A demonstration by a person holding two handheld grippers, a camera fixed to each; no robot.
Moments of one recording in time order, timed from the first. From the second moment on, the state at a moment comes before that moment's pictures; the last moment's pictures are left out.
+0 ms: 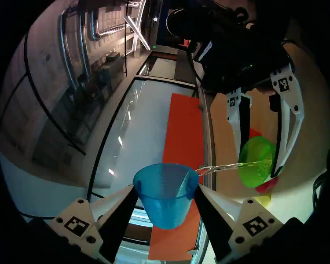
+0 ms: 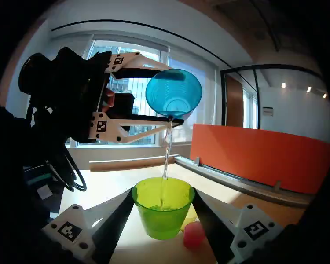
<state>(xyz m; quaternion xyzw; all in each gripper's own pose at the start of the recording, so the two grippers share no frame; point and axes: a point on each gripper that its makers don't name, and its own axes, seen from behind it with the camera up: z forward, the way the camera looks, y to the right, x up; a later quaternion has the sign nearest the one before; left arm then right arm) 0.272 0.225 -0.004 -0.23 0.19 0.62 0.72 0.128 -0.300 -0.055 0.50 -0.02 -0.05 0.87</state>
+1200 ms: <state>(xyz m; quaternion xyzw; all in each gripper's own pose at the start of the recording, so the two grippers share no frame) 0.275 0.229 -0.015 -0.22 0.23 0.66 0.68 0.129 -0.304 -0.053 0.50 -0.02 -0.05 0.87</state>
